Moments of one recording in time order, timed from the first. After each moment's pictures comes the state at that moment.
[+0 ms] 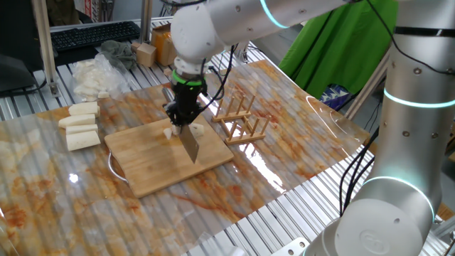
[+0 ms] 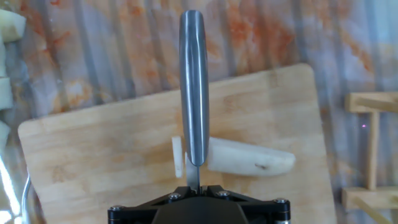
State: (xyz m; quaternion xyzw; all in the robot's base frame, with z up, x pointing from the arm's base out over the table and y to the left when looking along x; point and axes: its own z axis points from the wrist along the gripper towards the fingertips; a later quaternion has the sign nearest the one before) arm 0.554 0.052 0.072 -0.08 -0.99 -0.04 0.05
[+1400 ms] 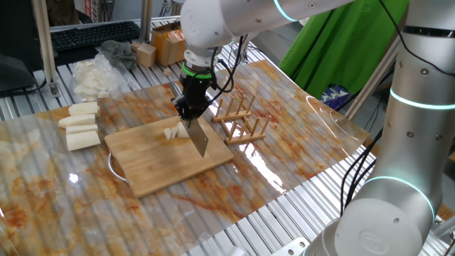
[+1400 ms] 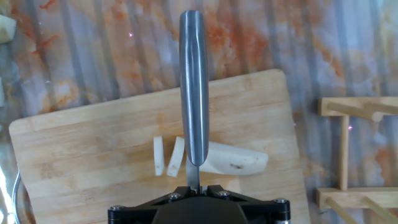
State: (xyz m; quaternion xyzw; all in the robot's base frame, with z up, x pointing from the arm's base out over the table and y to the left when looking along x) arm 0.555 0.030 0.077 -0.07 -1.00 -0.03 0.04
